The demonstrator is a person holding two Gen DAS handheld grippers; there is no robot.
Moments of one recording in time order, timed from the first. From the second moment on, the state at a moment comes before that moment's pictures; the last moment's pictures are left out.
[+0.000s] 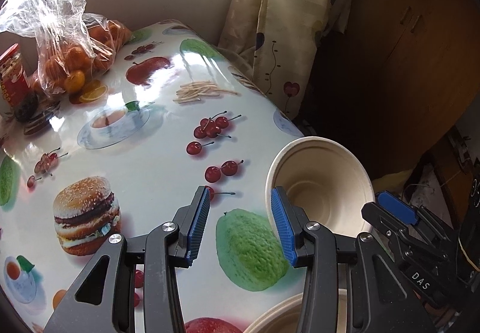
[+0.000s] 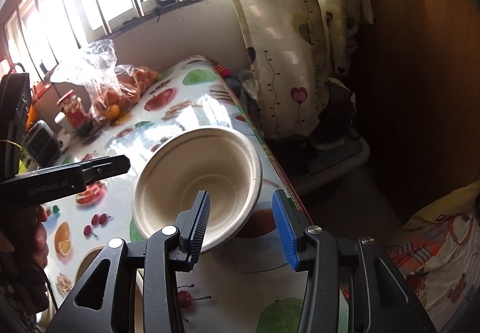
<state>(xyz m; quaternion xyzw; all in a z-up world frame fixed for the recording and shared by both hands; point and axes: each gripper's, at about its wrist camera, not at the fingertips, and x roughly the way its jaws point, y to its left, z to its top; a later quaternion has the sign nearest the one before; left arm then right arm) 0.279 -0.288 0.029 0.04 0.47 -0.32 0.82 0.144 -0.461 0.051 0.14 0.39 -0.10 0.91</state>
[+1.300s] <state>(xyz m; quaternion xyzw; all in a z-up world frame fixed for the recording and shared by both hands) 0.282 -0.303 0.019 0.03 0.49 -0.33 0.81 0.149 -0.460 0.040 0.14 0.40 -0.10 0.90</state>
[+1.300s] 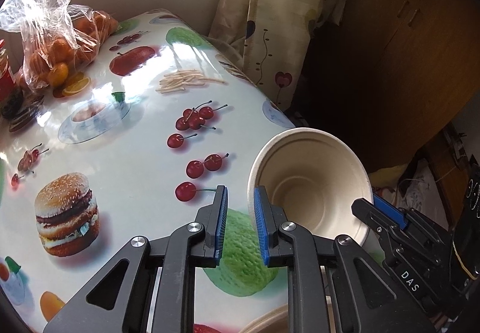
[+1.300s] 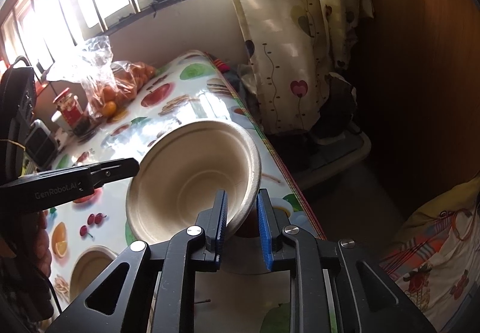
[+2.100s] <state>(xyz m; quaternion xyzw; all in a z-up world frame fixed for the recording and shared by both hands) 0.281 -0.303 0.015 0.03 0.49 -0.34 0.80 0.149 -0.460 0.038 0.14 0.40 -0.10 0.90</state>
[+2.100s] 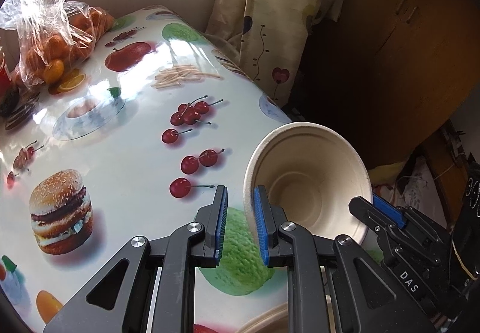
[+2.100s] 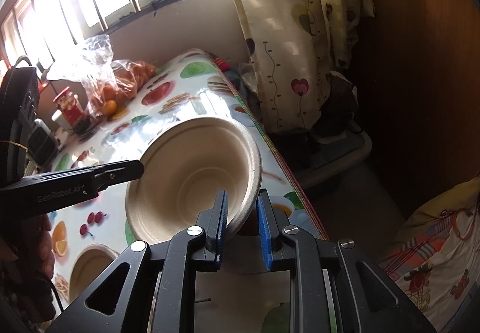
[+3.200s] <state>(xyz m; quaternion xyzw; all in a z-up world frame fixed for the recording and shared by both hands) 0.281 -0.305 0.010 0.03 0.50 -0.35 0.79 0.149 -0.462 0.037 0.15 0.40 -0.10 0.90</state>
